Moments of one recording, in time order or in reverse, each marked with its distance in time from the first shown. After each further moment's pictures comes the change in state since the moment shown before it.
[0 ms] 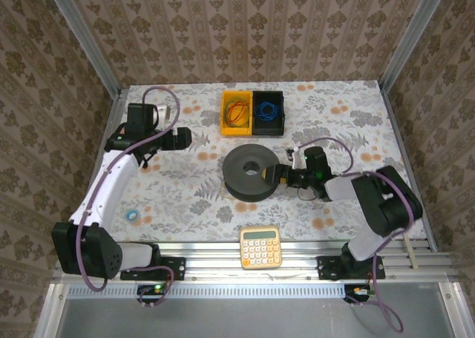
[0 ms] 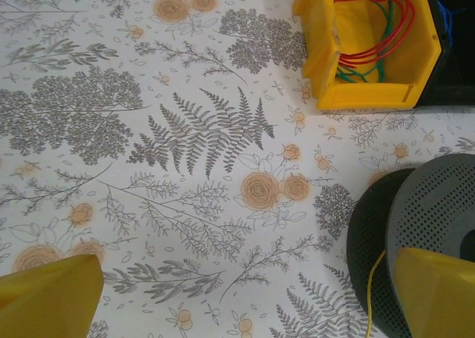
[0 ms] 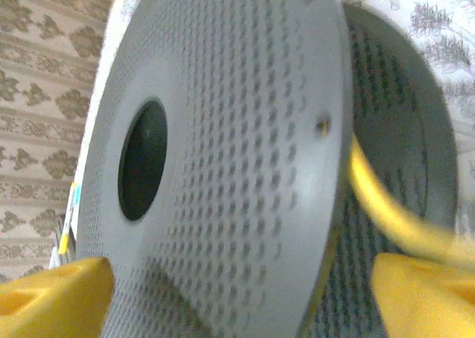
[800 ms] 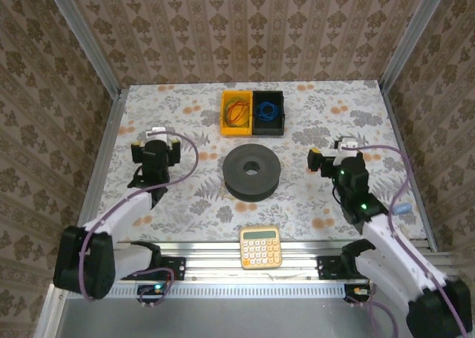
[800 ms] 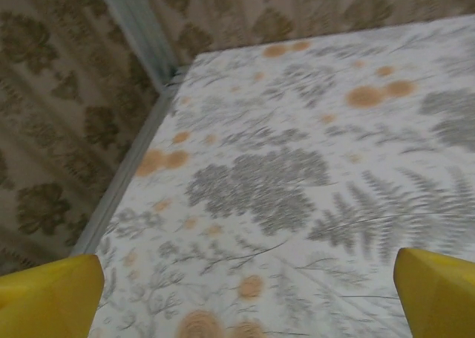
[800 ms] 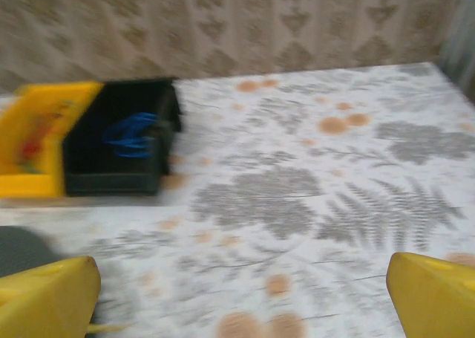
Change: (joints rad) left arm -0.099 -0.079 -0.647 0.965 -0.673 0.192; right arm -0.072 -0.713 -0.082 -0.301 0.937 -0.456
